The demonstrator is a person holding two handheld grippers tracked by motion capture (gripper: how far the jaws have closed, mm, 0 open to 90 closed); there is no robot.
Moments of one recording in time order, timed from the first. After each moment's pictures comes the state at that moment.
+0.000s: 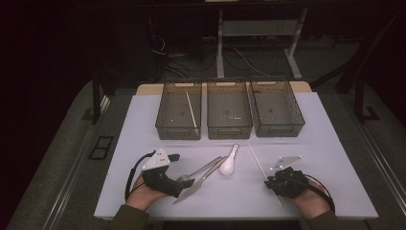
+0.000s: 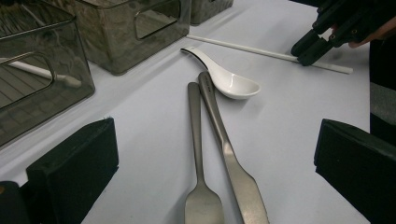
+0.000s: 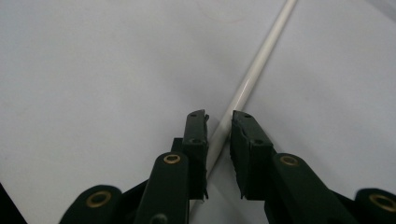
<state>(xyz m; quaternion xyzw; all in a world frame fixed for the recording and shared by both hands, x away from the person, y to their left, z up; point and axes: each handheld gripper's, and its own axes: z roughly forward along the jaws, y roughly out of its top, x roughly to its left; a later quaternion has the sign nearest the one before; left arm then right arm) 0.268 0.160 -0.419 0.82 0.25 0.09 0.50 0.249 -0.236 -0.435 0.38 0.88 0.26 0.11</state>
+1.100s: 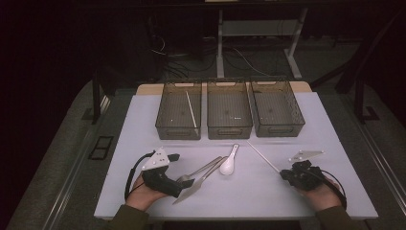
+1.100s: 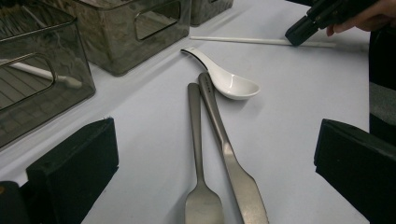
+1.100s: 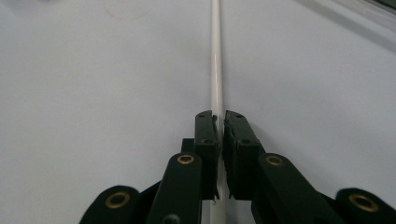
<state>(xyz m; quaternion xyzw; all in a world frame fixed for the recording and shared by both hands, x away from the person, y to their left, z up) 0.267 0.161 -0.419 0.82 0.25 0.09 0.50 0.262 -0.282 -0.437 0.44 0.84 0.28 0.13</state>
